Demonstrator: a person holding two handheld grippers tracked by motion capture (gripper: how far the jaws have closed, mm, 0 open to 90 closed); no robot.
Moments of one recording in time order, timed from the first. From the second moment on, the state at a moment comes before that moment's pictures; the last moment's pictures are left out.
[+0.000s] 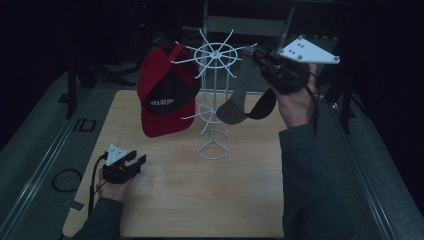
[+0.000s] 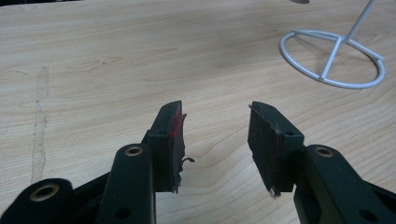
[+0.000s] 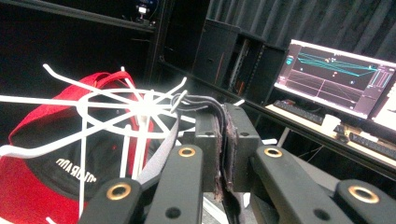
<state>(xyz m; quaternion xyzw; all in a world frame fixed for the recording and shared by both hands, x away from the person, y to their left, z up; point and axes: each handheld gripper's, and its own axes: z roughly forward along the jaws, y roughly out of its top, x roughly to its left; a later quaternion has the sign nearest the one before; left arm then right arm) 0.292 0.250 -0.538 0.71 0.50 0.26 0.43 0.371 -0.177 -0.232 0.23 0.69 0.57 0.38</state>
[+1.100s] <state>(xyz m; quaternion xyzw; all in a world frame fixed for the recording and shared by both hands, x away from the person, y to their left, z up) 0.291 0.250 -0.538 0.71 0.50 0.26 0.43 0.368 -0.177 -0.231 0.21 0.73 0.54 0.36</state>
